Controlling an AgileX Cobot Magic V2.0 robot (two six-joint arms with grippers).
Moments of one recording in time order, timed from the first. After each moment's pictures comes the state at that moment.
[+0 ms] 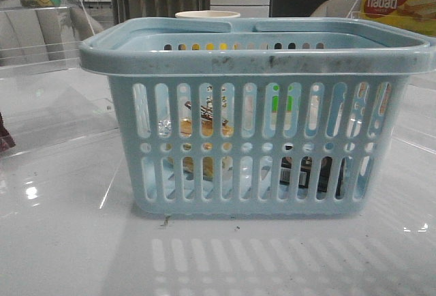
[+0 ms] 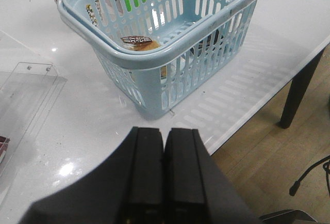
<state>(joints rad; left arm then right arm) -0.67 0.45 -0.79 -0.05 0.93 0.16 0.50 0.49 -0.58 0.00 0.85 -0.05</state>
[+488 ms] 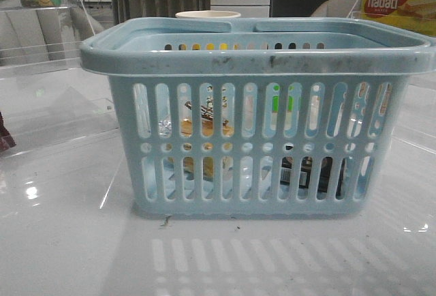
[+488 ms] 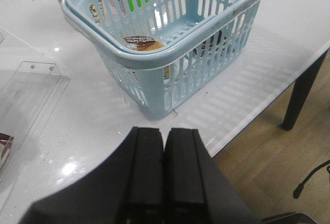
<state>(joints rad) -0.64 0.44 -0.79 -0.04 0.93 0.16 0.50 0.49 -0.58 0.00 0.86 -0.05</state>
